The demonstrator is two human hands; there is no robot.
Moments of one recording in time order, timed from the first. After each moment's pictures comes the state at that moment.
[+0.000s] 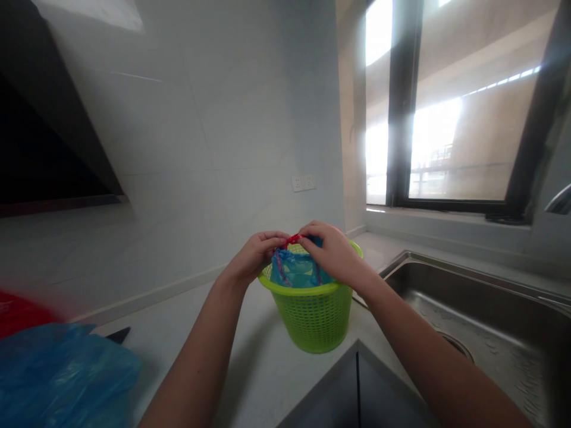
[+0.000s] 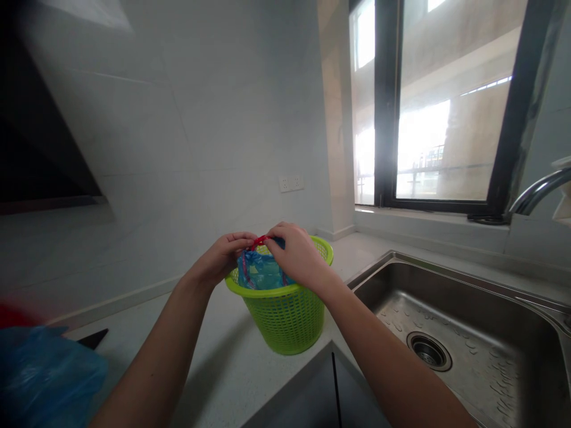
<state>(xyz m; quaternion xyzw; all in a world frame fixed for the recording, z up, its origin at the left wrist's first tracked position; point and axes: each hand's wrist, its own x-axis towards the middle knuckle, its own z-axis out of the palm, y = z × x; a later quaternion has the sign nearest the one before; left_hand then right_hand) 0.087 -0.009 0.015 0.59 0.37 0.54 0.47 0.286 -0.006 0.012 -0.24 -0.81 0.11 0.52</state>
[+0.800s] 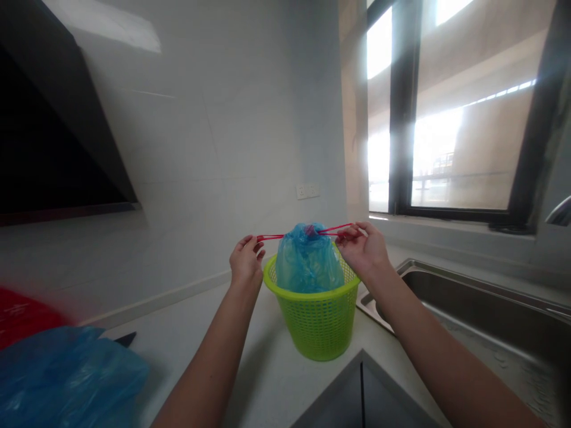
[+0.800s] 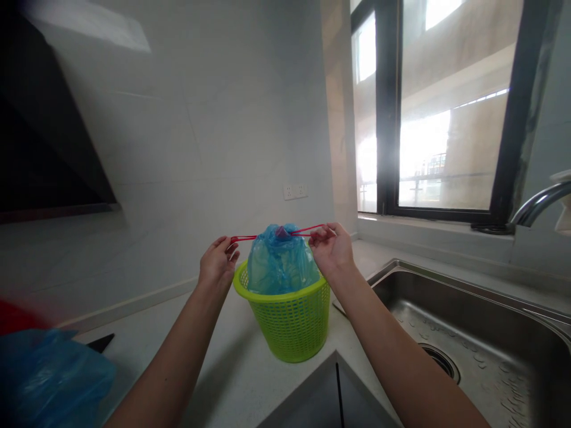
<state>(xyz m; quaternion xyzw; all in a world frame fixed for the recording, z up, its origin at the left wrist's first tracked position) 0.070 0.015 0.006 0.26 0.37 0.83 0.31 0.315 0.037 0.007 -0.07 -0.29 0.68 0.67</state>
